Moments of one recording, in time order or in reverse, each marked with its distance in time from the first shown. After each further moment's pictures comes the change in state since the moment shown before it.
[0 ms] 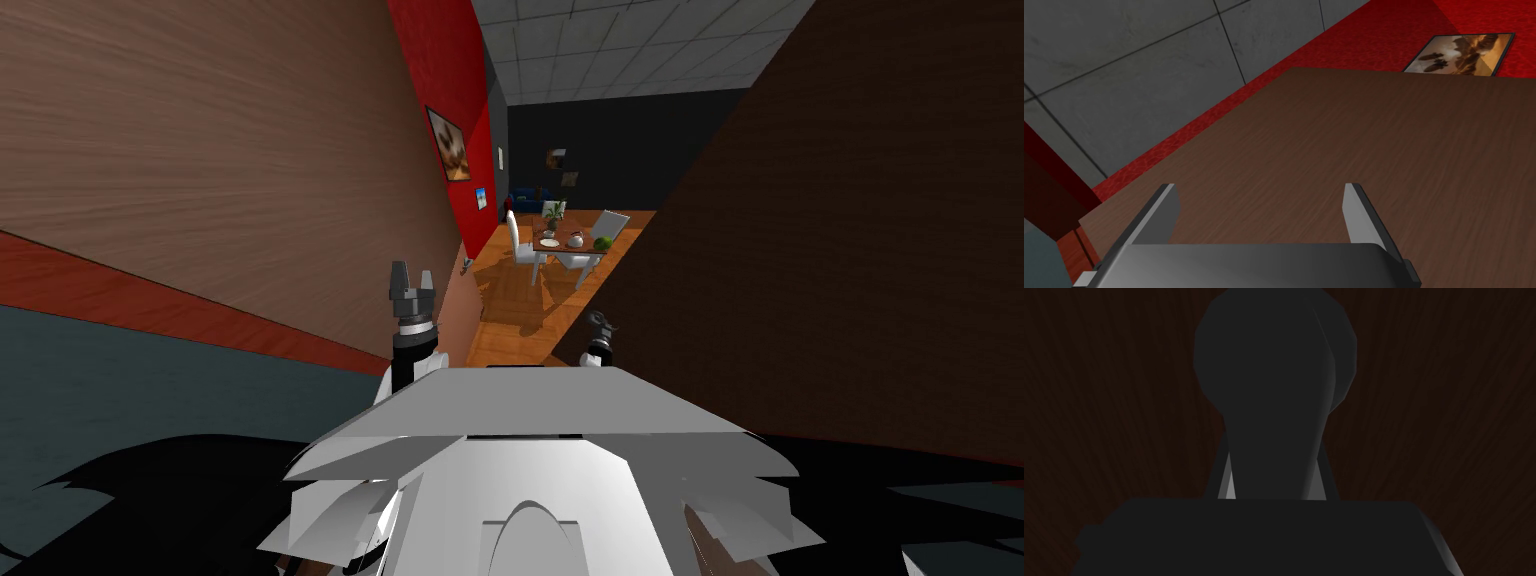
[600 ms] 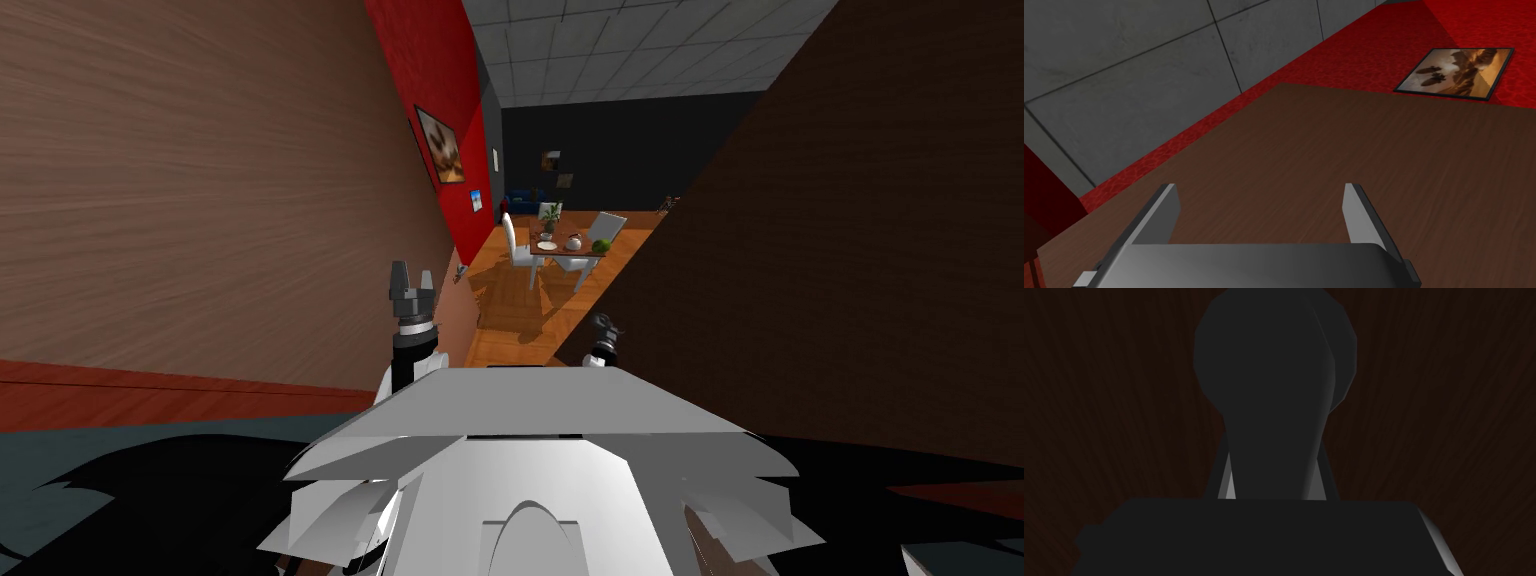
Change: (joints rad) arm 0.012 -0.005 -0.039 -0.001 -0.023 0.002 0.016
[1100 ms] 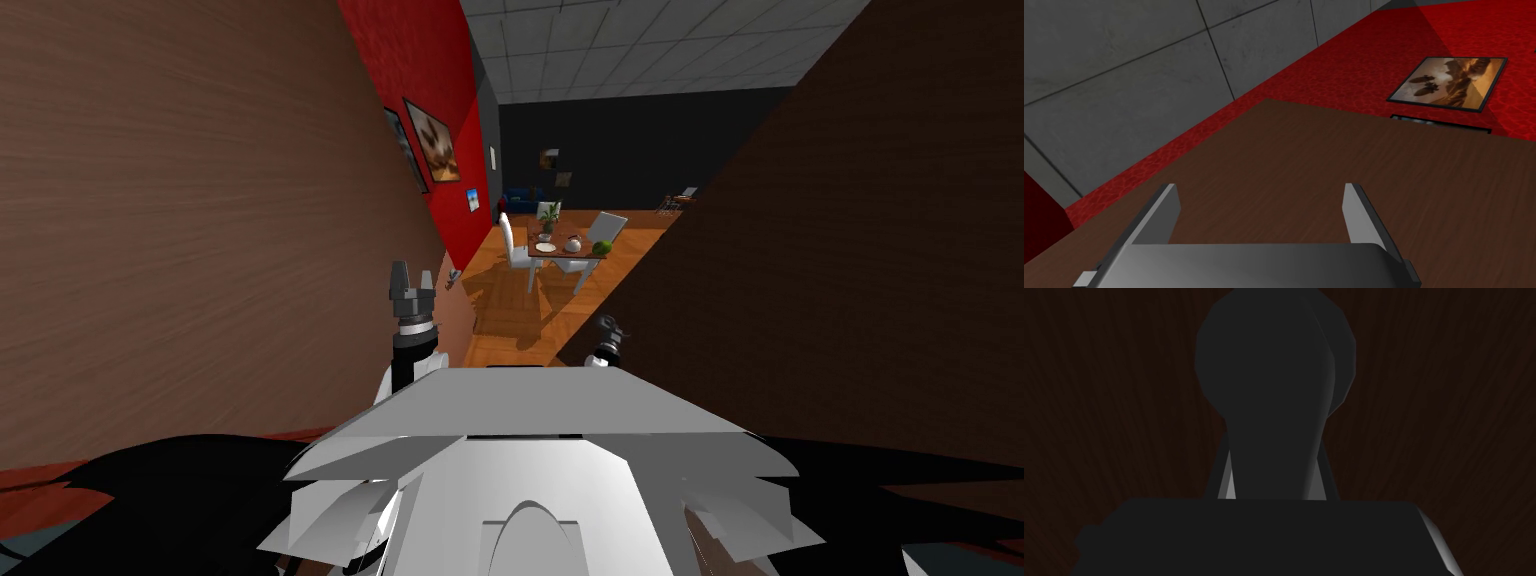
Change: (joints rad) arm 0.012 -0.001 -0.033 -0.017 -0.023 0.005 0.016
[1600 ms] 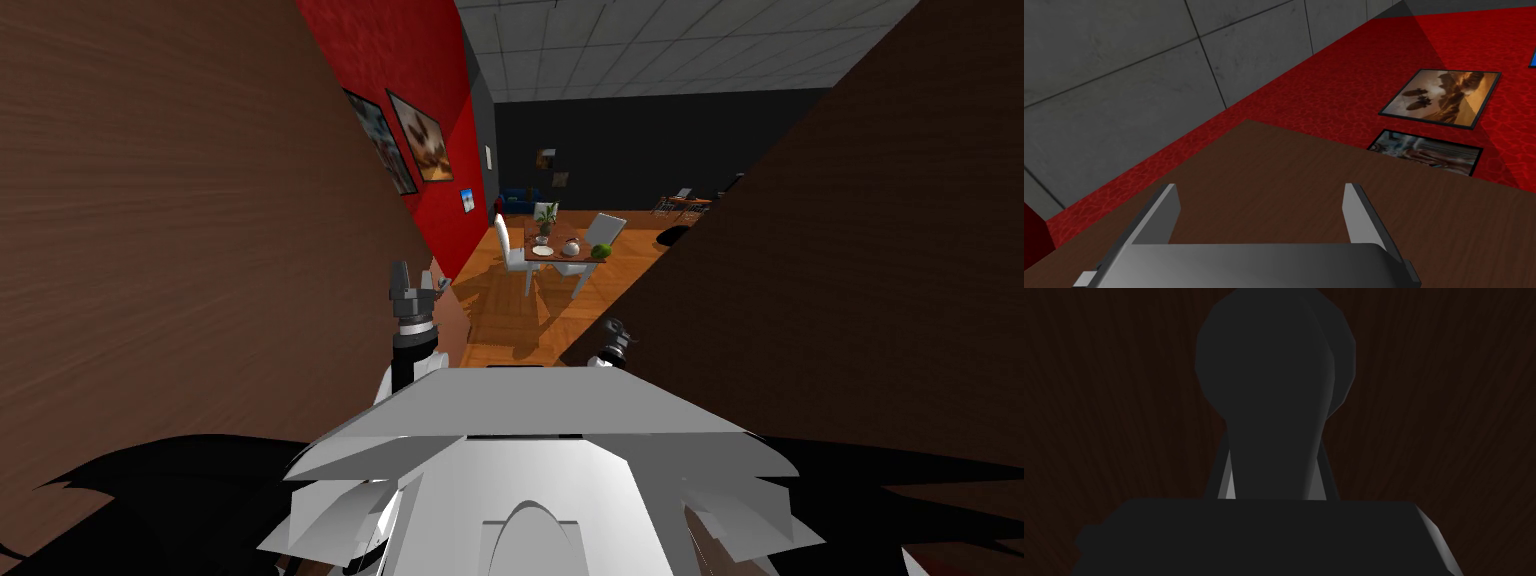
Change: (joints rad) arm -0.002 -0.008 -0.055 0.026 -0.038 -0.012 0.021
